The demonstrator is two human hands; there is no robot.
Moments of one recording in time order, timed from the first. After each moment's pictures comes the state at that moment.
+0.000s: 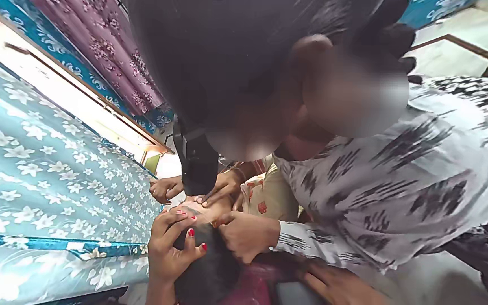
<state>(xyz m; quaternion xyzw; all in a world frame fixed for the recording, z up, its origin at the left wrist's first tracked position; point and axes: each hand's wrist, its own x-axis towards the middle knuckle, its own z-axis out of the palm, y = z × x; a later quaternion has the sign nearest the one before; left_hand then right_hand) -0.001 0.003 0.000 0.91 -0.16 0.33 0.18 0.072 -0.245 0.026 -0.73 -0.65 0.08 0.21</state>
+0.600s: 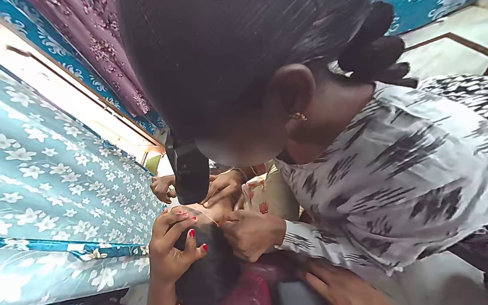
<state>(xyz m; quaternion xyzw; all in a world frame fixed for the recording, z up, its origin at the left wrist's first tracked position) 0.000 0.004 0.000 0.91 -0.17 0.33 0.19 -0.014 -0.362 -0.145 -0.84 -0.45 -0.08 0.29</state>
